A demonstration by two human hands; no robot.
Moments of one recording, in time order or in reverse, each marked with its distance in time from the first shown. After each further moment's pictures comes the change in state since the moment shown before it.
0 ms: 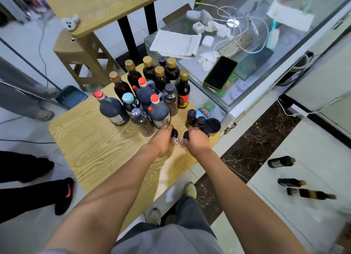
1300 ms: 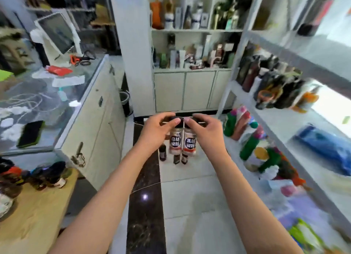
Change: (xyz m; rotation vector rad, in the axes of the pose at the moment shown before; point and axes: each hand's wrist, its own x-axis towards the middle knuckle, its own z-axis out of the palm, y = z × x) left_hand -0.327 0.460 0.117 -0.640 -0.331 0.782; right_hand -0.561 0.217 -0.149 0.873 1.299 0.478
